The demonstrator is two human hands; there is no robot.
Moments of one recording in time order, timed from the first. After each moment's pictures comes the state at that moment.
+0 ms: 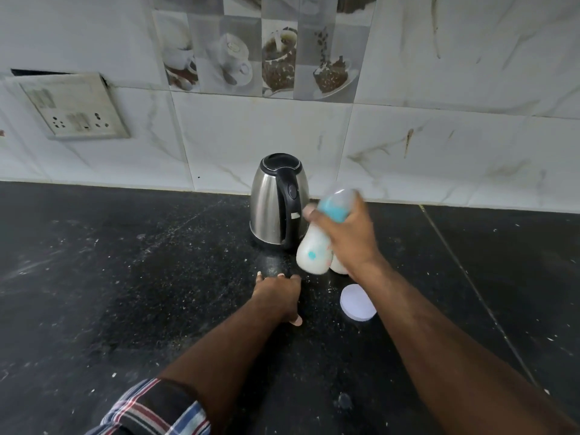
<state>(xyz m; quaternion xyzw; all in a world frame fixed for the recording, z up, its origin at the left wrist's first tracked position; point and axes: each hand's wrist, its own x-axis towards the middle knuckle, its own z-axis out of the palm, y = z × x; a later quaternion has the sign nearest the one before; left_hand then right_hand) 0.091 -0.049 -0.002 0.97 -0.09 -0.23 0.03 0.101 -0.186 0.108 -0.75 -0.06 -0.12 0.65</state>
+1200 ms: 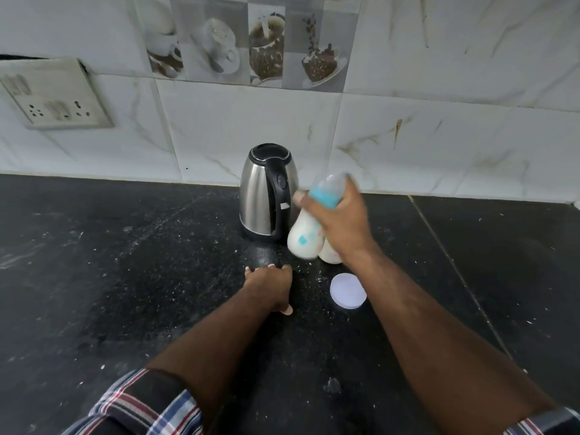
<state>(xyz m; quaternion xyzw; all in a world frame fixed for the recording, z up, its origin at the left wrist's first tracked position) 0.090 -0.052 -0.003 0.97 -0.08 -0.23 0.03 0.096 -0.186 0.116 -0.75 -0.07 -0.14 0.64</state>
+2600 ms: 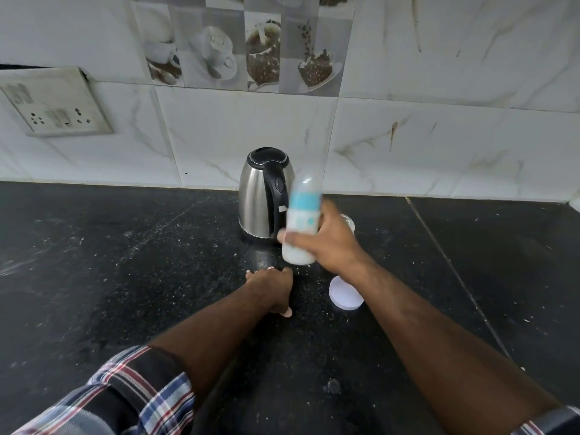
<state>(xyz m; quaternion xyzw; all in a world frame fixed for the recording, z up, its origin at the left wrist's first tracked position) 0.091 -0.053 0.003 0.96 -0.10 -0.24 0.02 0.088 -0.187 0.099 -0.80 -0.09 -0.02 0.60</state>
